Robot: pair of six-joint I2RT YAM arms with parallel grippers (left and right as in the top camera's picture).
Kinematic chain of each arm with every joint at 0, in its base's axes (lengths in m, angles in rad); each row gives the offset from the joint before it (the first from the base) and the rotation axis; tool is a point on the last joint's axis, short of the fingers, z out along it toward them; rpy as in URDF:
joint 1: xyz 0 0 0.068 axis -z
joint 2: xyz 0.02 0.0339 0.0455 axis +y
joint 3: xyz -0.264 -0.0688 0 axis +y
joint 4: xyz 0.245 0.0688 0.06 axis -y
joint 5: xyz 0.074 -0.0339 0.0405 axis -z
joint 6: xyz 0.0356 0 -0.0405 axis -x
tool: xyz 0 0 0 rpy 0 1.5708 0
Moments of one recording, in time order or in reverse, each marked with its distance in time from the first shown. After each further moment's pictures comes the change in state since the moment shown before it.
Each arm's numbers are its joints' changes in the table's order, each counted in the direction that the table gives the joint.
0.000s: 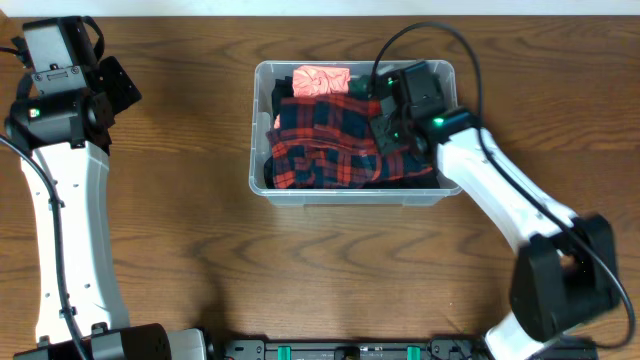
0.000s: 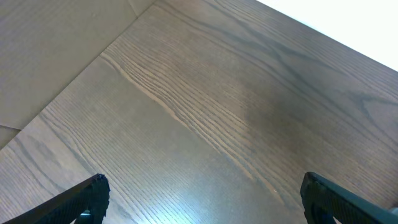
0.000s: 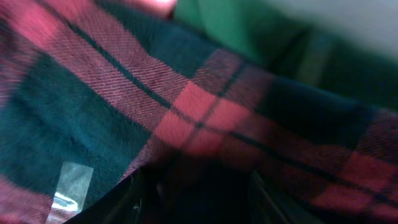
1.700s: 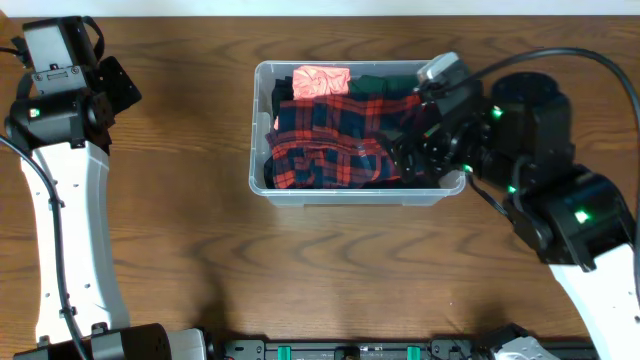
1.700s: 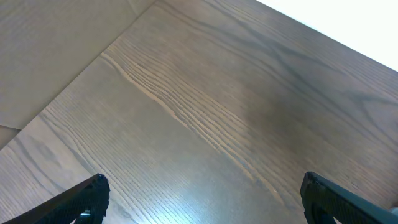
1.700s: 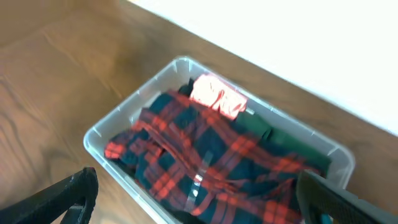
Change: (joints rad) left arm 0.000 0.000 0.000 0.000 0.000 0.000; right arm -0.007 -0.610 -0.110 -0.251 -0.216 0.041
